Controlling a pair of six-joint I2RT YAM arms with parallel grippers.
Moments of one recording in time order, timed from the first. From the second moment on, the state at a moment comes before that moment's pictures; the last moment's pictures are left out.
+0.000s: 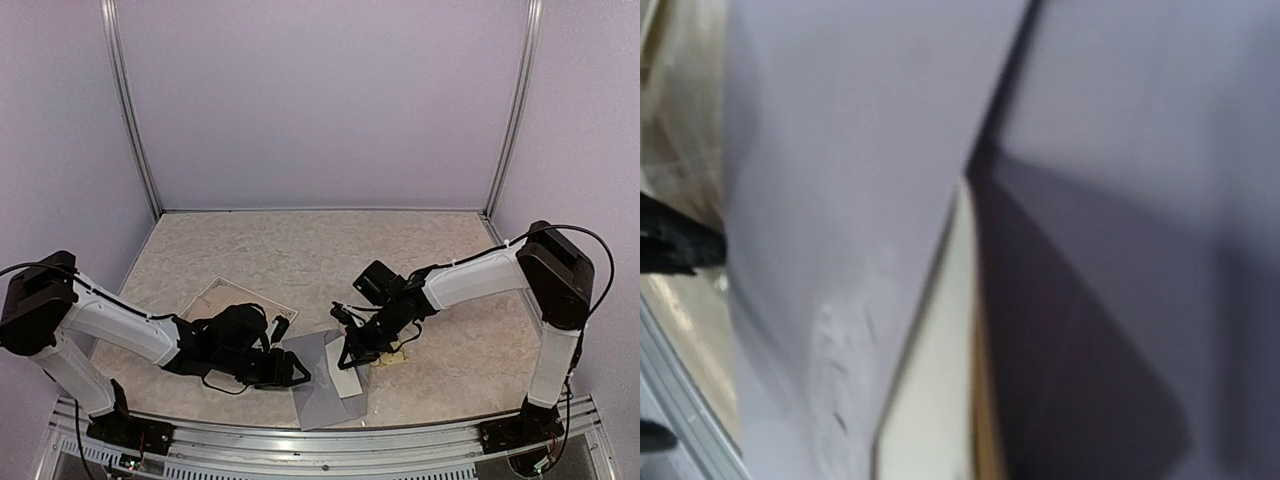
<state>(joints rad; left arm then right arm) -1.06 1.57 0.57 0.22 0.20 -0.94 0.88 1.89 1.06 -0.32 -0.57 0.51</state>
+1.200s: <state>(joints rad) -1.03 1.53 0.57 0.16 0.13 -0.97 0.90 1.76 1.05 -0.42 -0.39 0.52</state>
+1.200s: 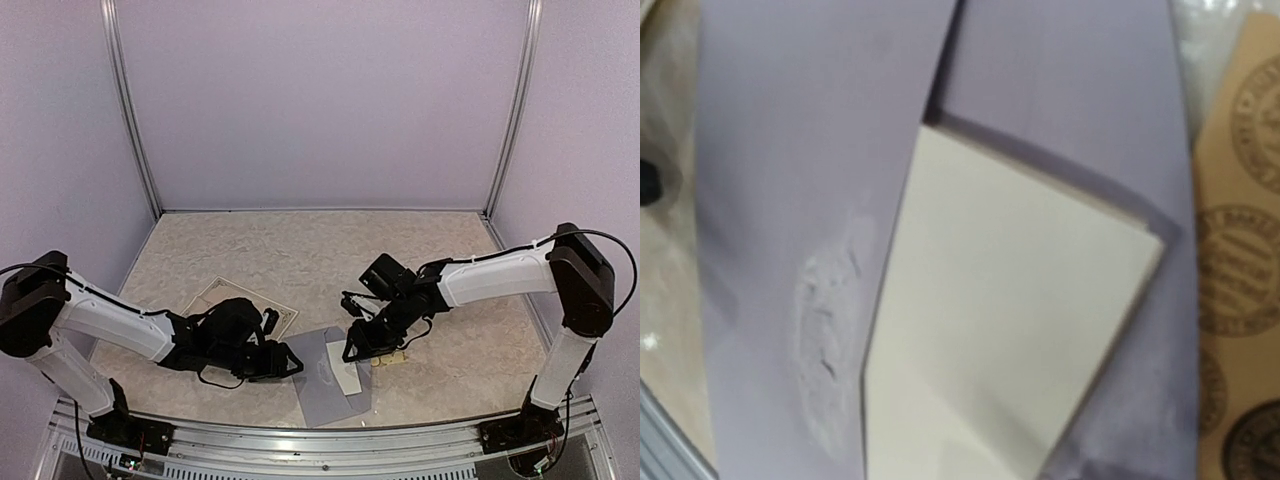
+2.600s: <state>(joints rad) -1.02 1.64 0.58 0.35 0.19 -0.96 0.94 1.87 1.08 -0.32 -0.43 0.55</state>
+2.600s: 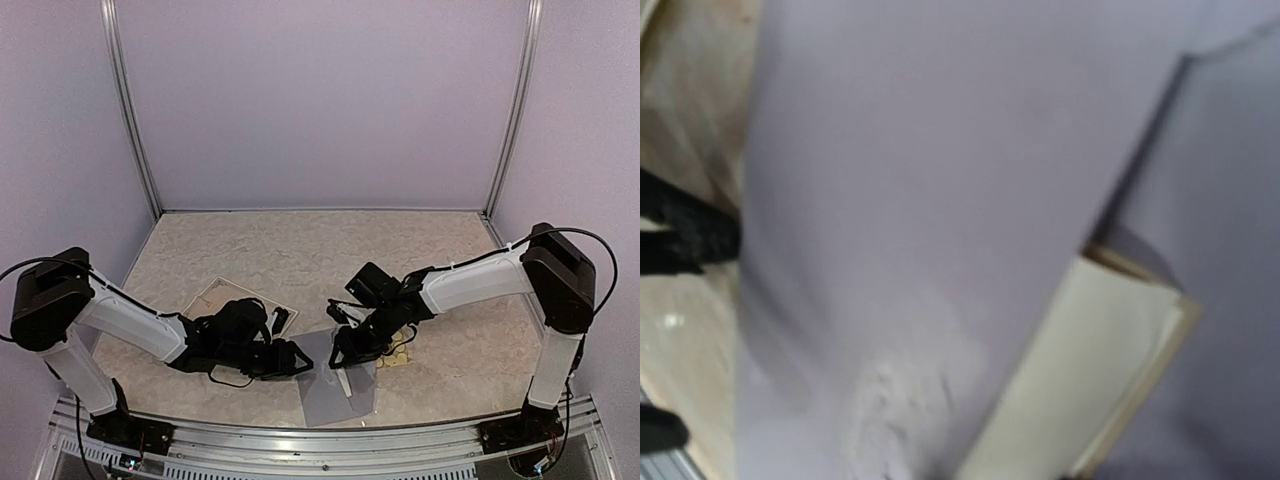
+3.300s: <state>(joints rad) -1.02 1.59 0.60 0.25 0.16 -0.92 0.95 1.87 1.12 -0.35 -0.38 0.54</state>
